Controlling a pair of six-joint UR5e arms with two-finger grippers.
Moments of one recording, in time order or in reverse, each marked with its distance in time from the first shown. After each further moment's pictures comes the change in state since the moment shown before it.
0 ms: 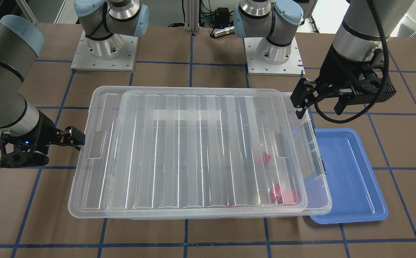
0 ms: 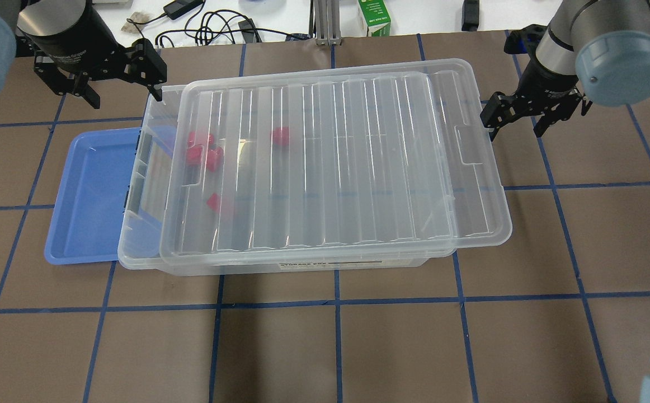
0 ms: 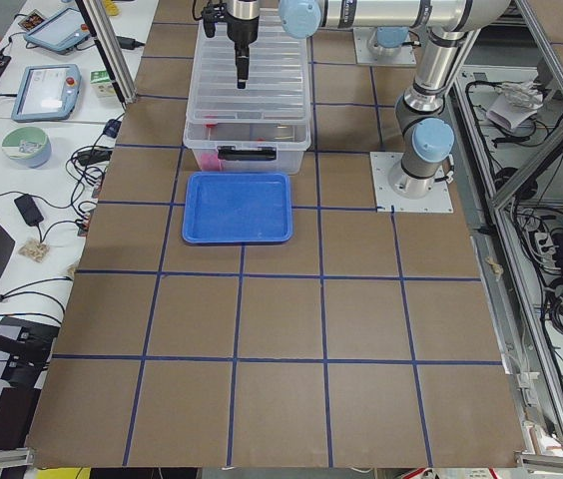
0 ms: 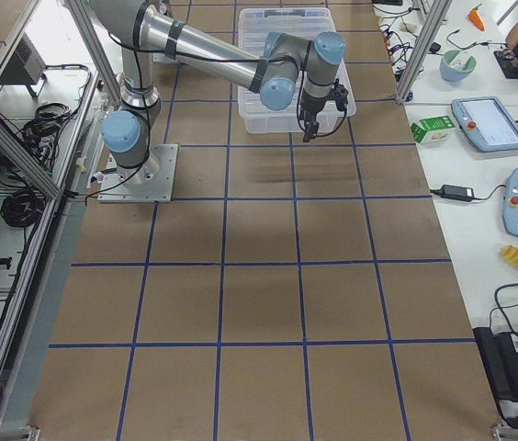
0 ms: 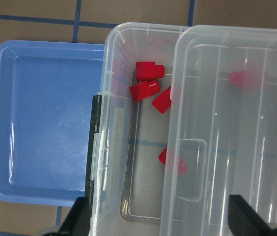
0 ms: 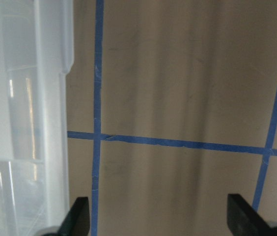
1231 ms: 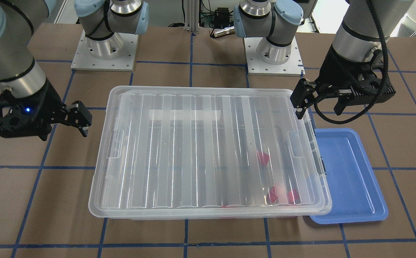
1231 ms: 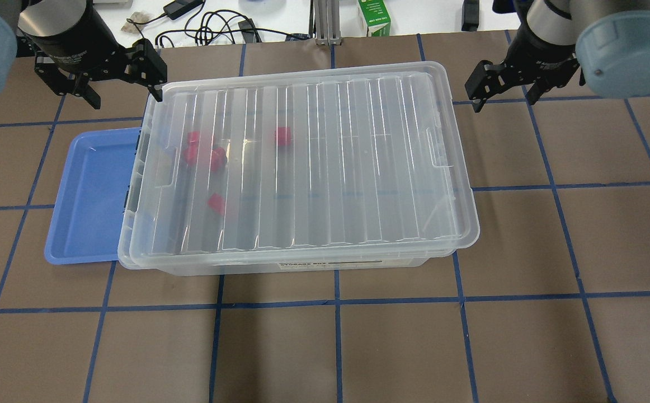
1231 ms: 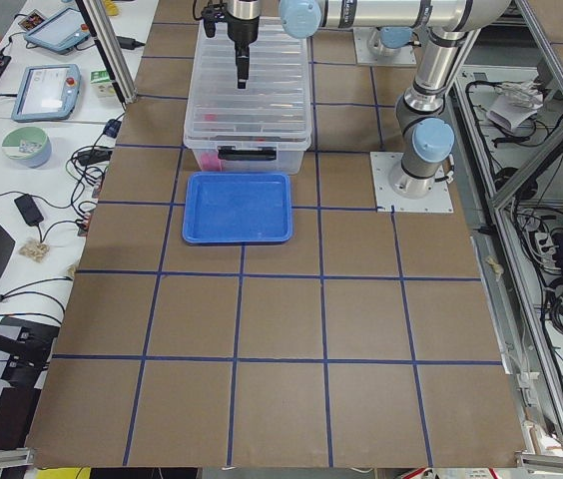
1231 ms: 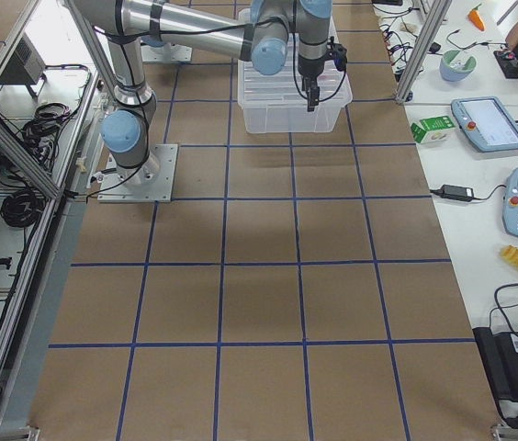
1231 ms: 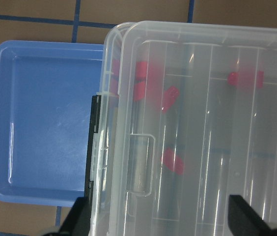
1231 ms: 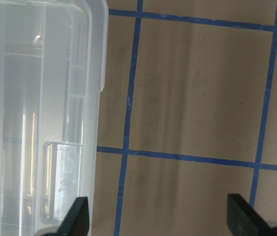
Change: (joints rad) left arm -0.001 0.000 -0.001 -0.001 0.001 0.000; right arm 0.075 -0.162 -0.035 0.000 0.002 0.050
